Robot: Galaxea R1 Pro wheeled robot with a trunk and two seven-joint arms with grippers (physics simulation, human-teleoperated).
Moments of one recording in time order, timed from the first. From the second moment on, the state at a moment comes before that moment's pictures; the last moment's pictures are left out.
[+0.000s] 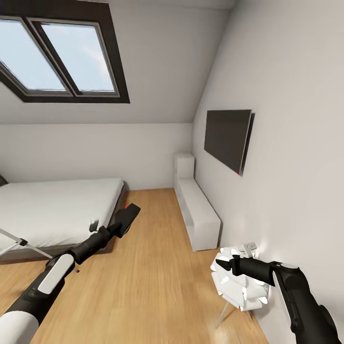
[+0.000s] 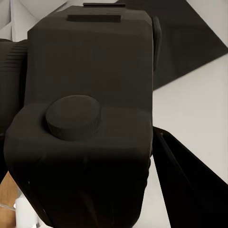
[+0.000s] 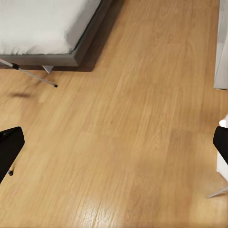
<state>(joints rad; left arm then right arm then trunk) -0.55 0.27 -0.10 -0.92 1.18 0.46 -0.46 -0.36 -0.07 -0.24 -1.31 0.22 0.67 0.86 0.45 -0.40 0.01</state>
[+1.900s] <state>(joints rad) -0.45 0.08 -0.11 -0.01 0.75 0.14 -0.02 -0.36 -0.10 -0.24 -0.25 0.62 0.33 0.63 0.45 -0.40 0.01</state>
